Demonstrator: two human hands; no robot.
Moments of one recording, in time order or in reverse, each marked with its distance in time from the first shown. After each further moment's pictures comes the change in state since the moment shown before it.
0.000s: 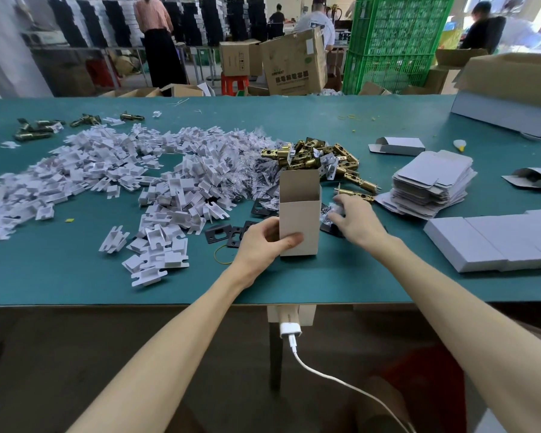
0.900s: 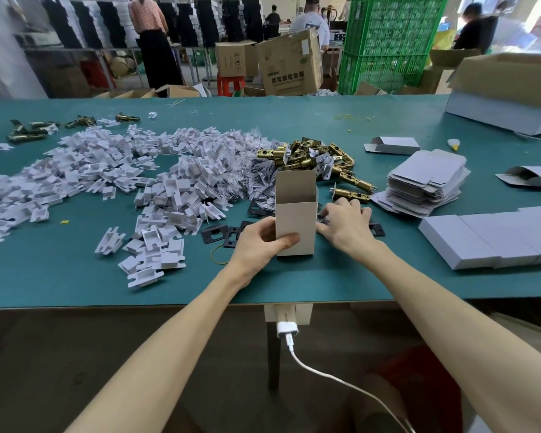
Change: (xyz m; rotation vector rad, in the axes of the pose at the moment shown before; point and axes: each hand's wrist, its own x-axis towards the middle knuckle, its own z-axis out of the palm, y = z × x) left_hand -0.002 0.001 0.000 -0.036 -0.012 0.020; right_hand -0.002 -0.008 0.022 -0.319 0.037 0.010
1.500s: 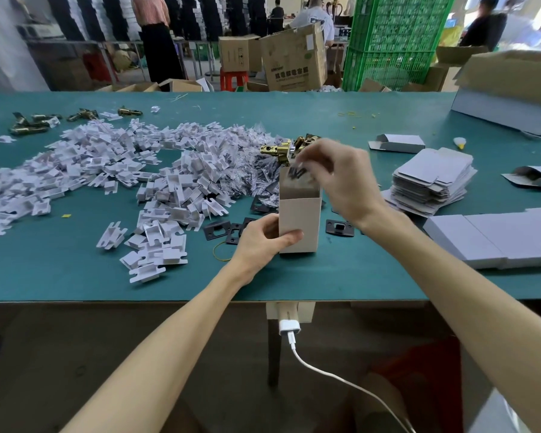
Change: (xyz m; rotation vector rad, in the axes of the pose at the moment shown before) left_hand 0.002 -0.004 -0.002 0.025 -0.002 -0.030; right_hand -0.033 -0.045 -0.095 0.649 0.434 -0.481
